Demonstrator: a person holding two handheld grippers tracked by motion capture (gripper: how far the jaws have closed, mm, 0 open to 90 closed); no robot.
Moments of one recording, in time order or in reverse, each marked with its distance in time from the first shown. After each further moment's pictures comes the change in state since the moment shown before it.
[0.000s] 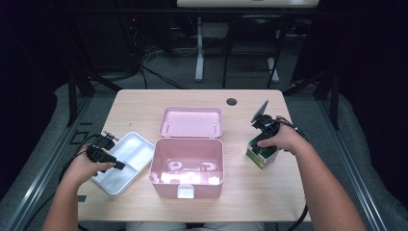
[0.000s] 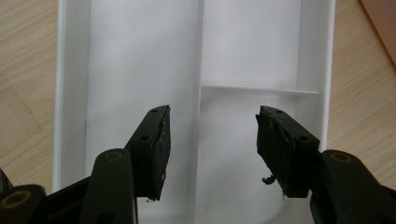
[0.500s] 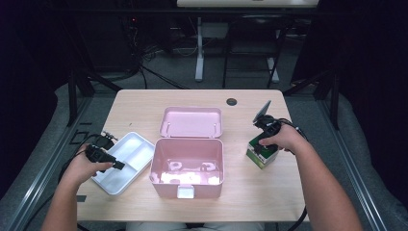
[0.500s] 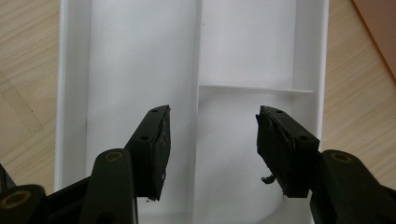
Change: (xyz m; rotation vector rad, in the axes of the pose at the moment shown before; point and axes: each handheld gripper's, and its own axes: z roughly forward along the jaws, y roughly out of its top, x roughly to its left) left arm -0.001 0.000 -0.004 0.001 -0.001 0.008; right arm -0.011 0.001 0.009 0.019 0.046 0.042
